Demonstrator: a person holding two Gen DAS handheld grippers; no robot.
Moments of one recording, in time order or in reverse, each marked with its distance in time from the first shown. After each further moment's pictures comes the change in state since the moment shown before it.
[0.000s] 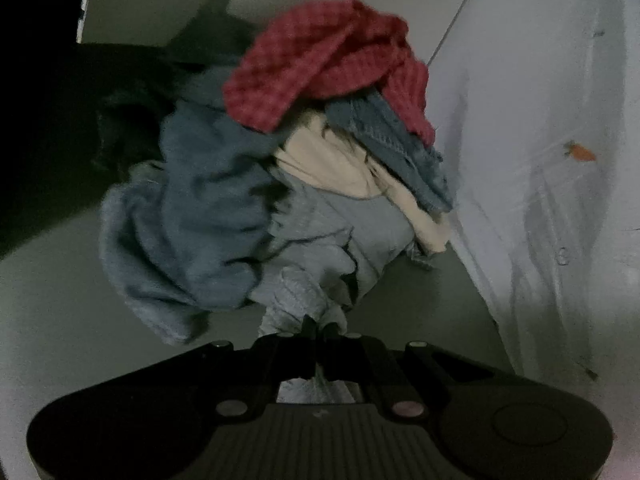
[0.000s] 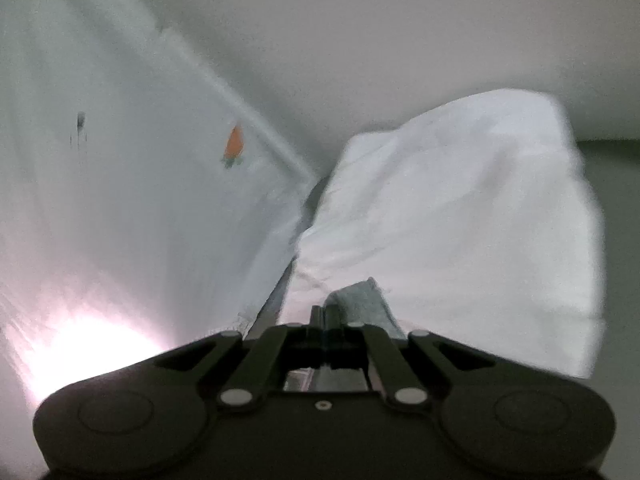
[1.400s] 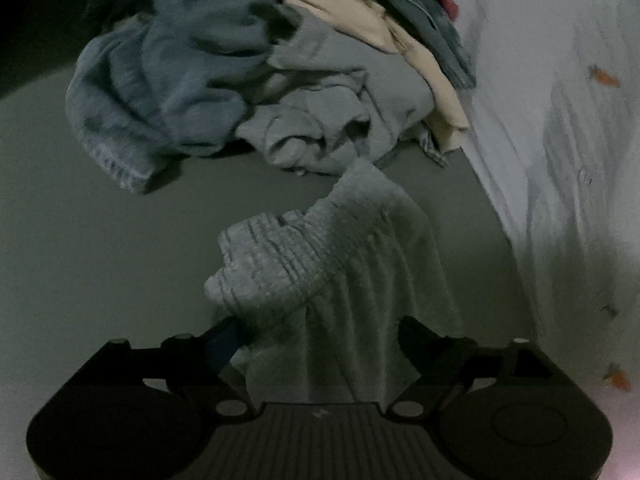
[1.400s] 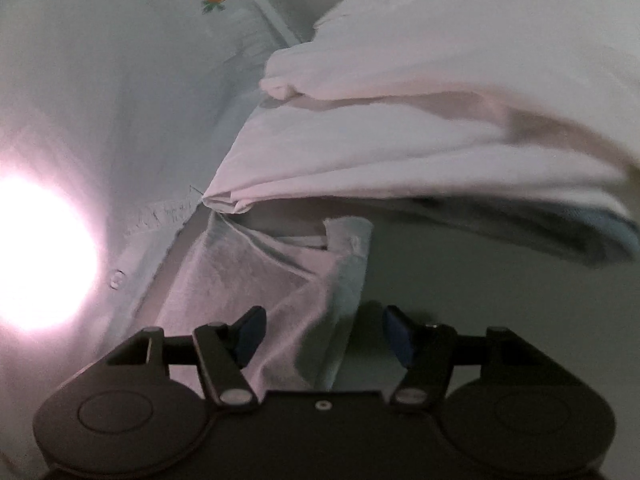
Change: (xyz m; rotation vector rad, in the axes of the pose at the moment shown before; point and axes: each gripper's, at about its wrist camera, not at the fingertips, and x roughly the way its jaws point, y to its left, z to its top) left arm 0.035 0.002 -0.103 -0.042 0.198 -0.017; right arm 0.076 -0.033 -0.110 -0.132 0.162 -0.071
